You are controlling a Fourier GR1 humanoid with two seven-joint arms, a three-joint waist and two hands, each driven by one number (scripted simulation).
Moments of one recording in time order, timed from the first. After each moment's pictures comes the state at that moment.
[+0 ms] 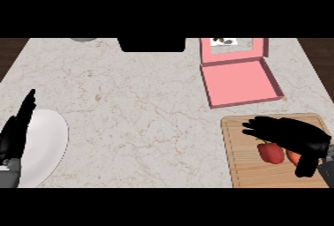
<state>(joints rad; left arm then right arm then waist) -0.08 0.47 0.04 -1.32 -0.09 0.21 0.04 -0.20 -0.68 0.30 -1.42 0.98 0.44 -0.63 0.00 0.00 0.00</state>
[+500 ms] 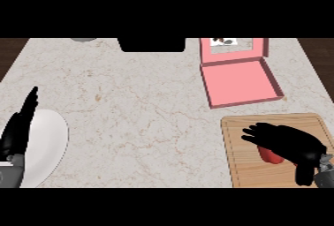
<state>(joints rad) -0.11 0.43 0.07 -1.30 -0.14 0.19 0.05 -0.13 -0.63 0.30 -1.49 1.12 0.48 -0.53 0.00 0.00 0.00</state>
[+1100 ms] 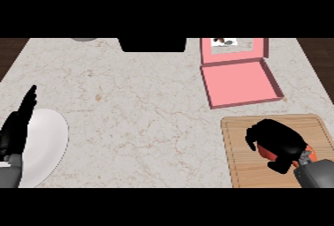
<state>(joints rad) -0.10 0.42 0.10 -1.35 -0.16 0.15 0.09 -0.17 -0.49 0.27 -1.34 1.24 0.19 -0.54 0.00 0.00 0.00</state>
